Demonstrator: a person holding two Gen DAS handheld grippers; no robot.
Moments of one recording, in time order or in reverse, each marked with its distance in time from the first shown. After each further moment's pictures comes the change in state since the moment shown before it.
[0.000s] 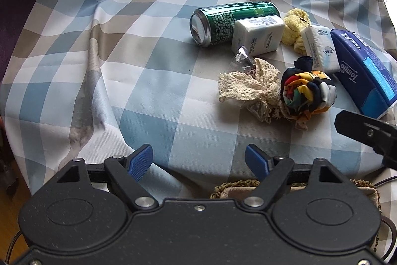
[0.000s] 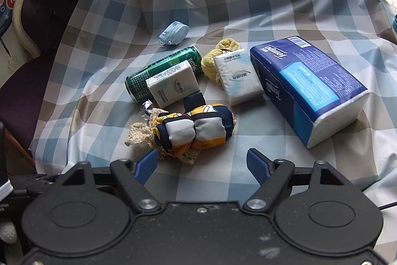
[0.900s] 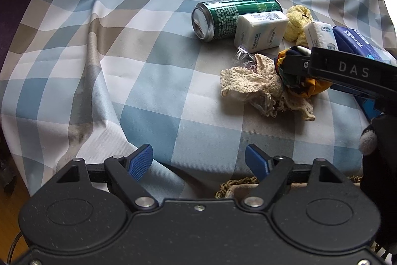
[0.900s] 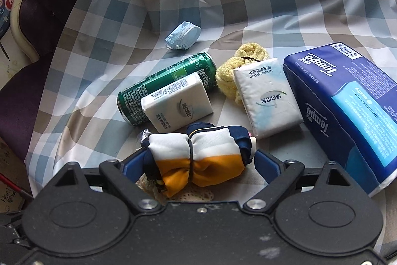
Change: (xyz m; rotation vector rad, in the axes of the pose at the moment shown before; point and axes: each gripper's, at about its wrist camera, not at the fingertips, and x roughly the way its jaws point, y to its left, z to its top) left arm 0.004 0.004 -0.002 0.003 0.020 -0.018; right arm 0.087 0.003 0.037 -0.002 -0.019 0.076
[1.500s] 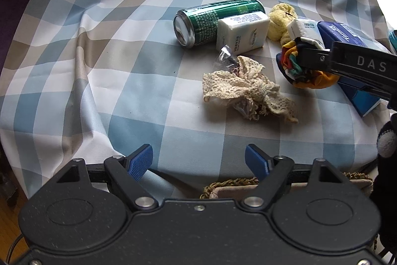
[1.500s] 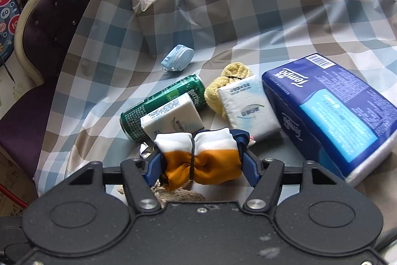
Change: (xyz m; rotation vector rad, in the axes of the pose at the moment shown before) left arm -0.007 -0.019 0.002 0.069 -0.022 -0.008; right arm -0.042 -0.016 -0.007 0.056 -0.100 -0.012
